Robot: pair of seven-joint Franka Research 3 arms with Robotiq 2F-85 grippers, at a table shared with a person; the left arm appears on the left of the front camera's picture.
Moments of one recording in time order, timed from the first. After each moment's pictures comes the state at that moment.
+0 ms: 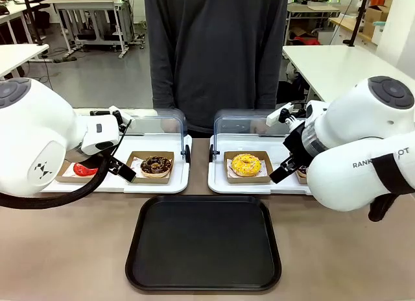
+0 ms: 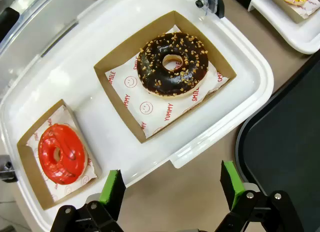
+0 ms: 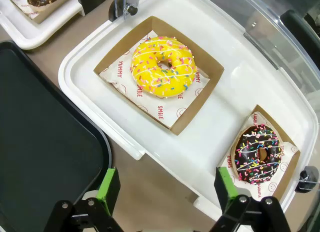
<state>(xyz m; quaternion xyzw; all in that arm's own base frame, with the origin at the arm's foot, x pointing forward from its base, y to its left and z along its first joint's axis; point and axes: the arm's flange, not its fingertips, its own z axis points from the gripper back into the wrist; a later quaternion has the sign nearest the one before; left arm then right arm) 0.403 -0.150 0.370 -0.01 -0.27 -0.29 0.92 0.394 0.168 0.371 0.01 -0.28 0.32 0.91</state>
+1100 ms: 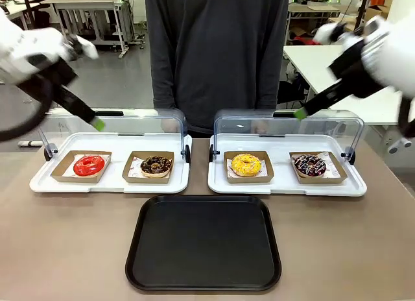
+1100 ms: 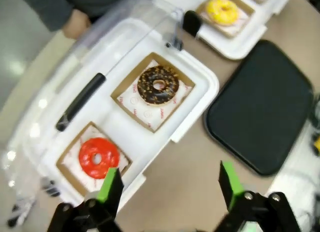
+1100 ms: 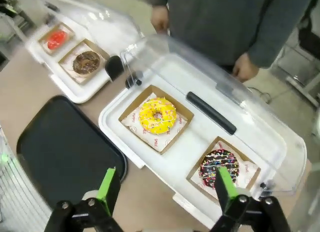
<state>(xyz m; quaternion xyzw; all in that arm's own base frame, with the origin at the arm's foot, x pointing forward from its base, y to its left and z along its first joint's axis) 0.427 -0.062 0.539 -0.14 -0.24 -0.41 0.87 0.404 0.072 0.541 0.14 -0.33 0.31 0.88</state>
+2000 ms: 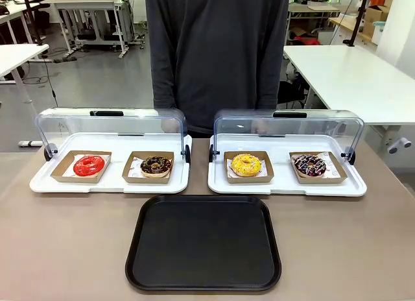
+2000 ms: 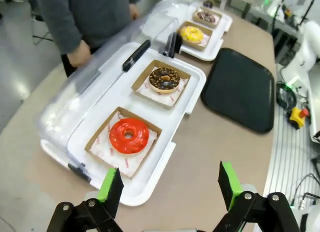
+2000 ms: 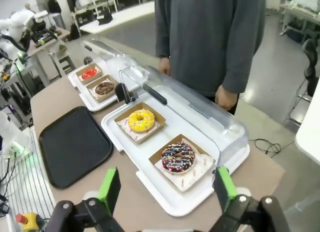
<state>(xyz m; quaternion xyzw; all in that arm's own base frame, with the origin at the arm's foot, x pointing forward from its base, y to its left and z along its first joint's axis) 0.429 0.197 0.507 -0.29 -0.34 -0.45 0.77 0.366 -0.194 0.521 0.27 -0.46 0.31 0.78</state>
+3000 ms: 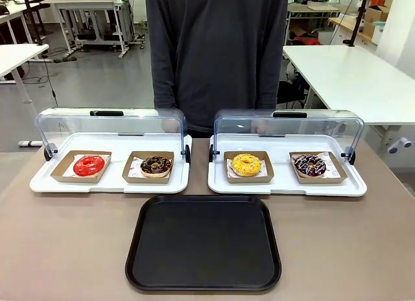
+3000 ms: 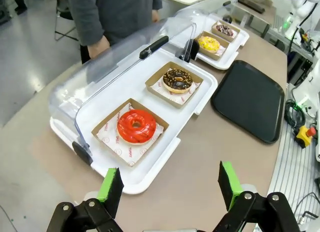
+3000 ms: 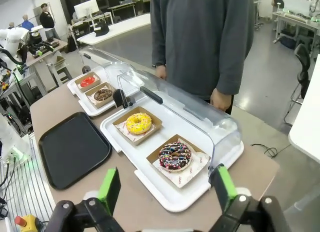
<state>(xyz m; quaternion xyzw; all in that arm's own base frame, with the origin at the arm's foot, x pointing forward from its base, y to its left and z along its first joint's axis) 0.390 0.221 0.489 -0.29 -0.38 -0.38 0.79 0.344 -0.215 0.513 0.28 -0.48 0.30 0.78</state>
